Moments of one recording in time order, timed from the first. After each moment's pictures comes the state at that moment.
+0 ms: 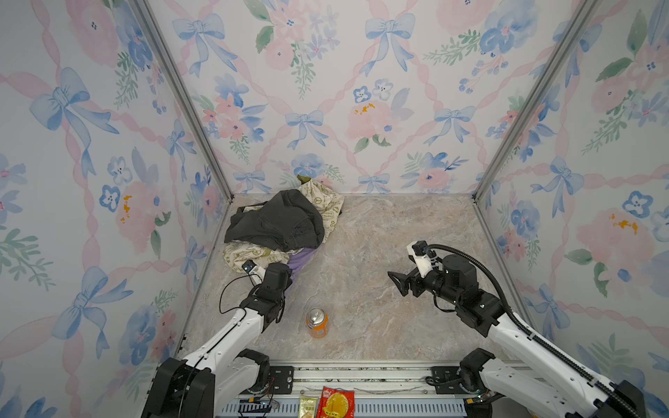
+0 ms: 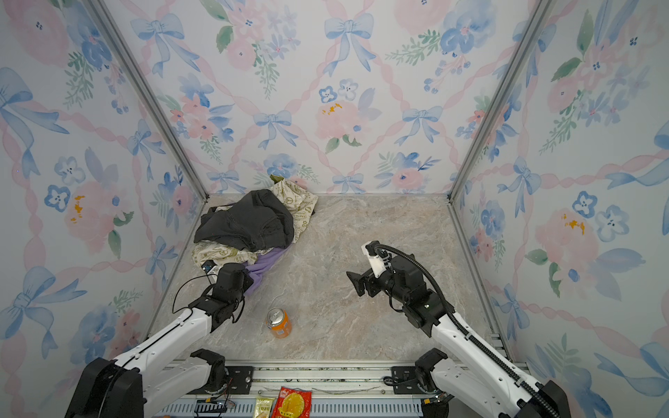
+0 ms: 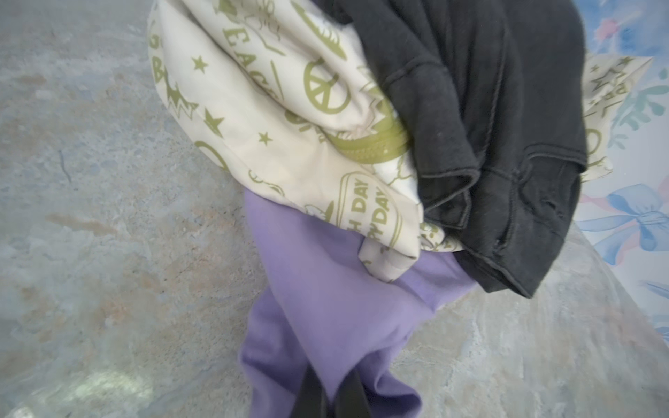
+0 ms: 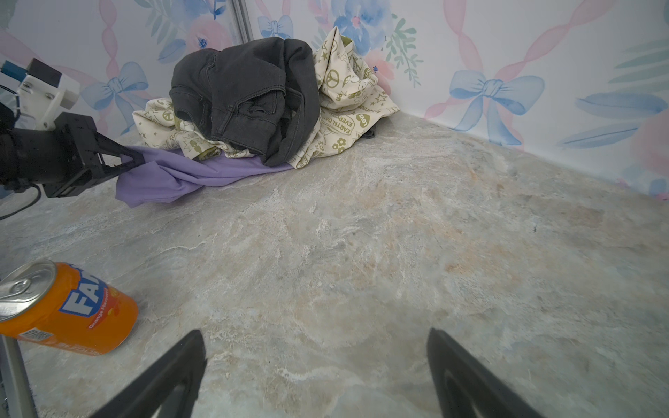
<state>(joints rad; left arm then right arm) -0.31 0.99 0.43 -0.13 -0.45 -0.99 0.56 0.88 0.61 -0.15 -0.15 -0.01</state>
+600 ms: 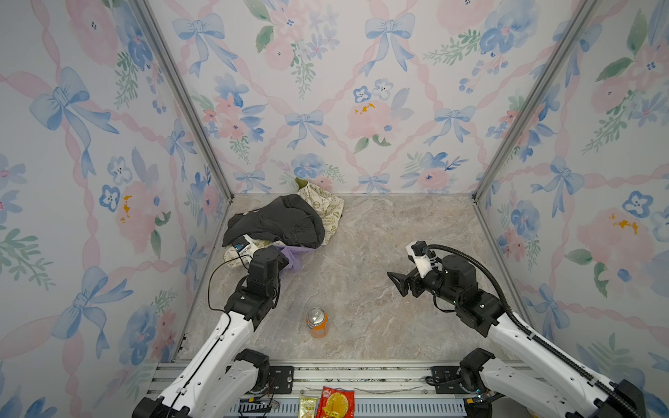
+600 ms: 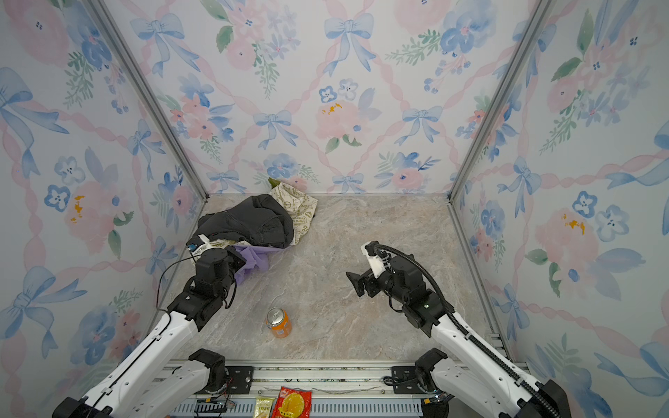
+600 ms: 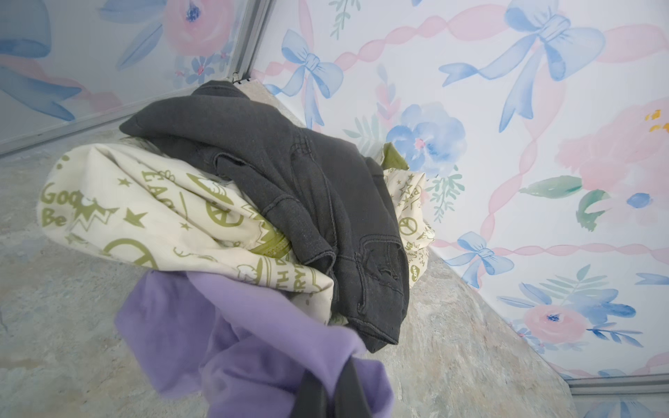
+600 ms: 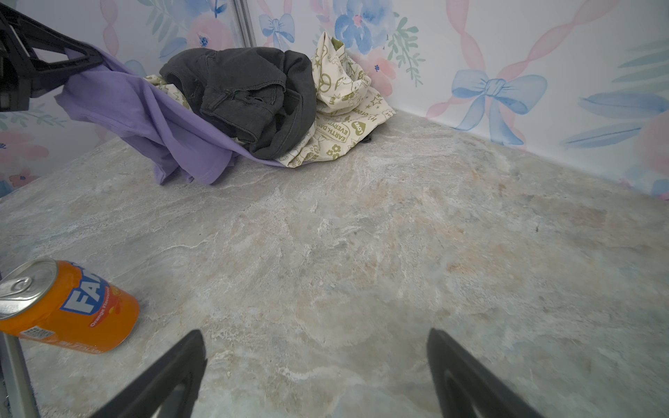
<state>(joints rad) -0.31 0.85 0.63 -0.16 -0.46 -0.82 0.57 0.88 0.61 -0.15 -0.15 -0.01</state>
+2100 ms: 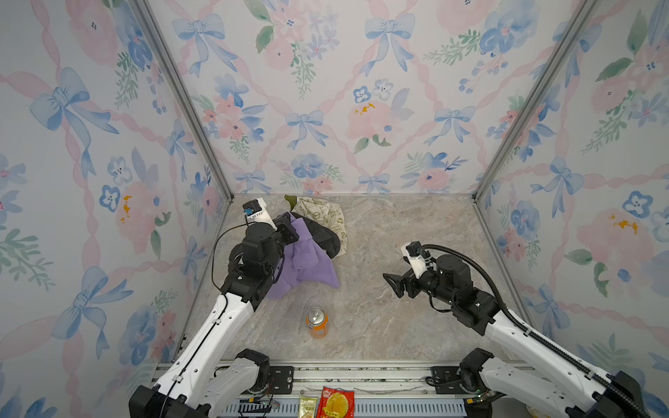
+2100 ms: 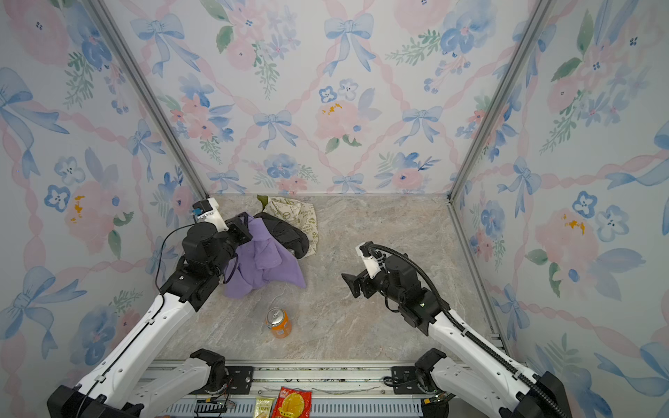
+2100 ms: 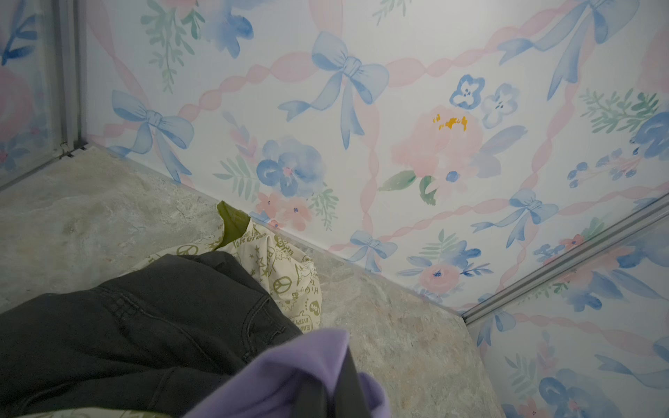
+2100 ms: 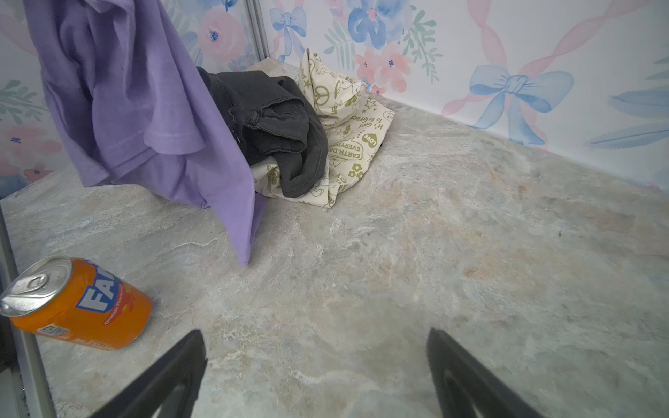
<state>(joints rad) -0.32 1.01 0.85 -0.05 -0.18 -0.61 0.63 0.94 0.63 -0.13 -0.13 0.01</state>
